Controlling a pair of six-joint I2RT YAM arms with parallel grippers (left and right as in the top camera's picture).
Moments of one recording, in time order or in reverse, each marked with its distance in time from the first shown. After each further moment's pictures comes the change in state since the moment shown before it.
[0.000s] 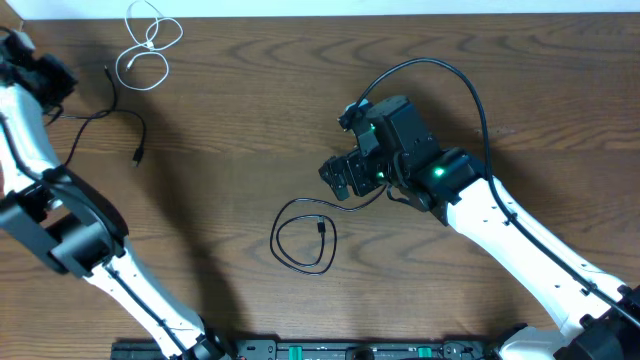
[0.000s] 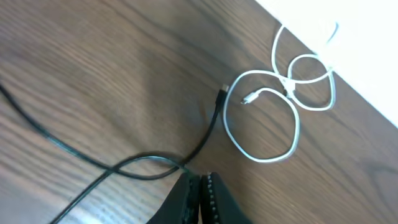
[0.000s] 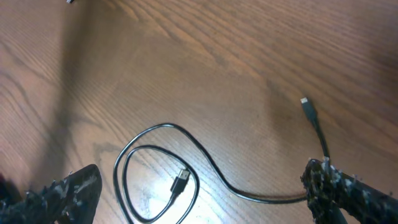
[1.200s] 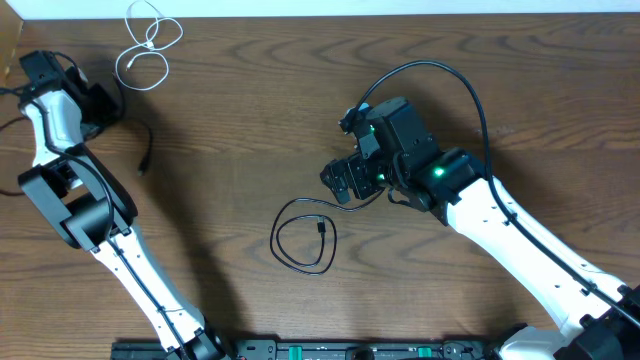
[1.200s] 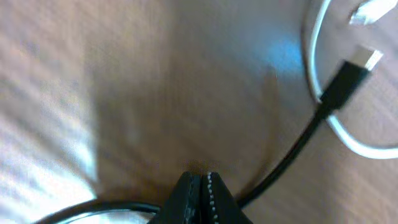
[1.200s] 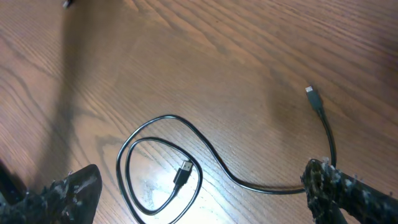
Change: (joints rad) left arm -0.055 0.229 0.014 -0.045 -0.084 0.000; right arm 0.000 0.000 0.000 -0.029 -0.012 0.011
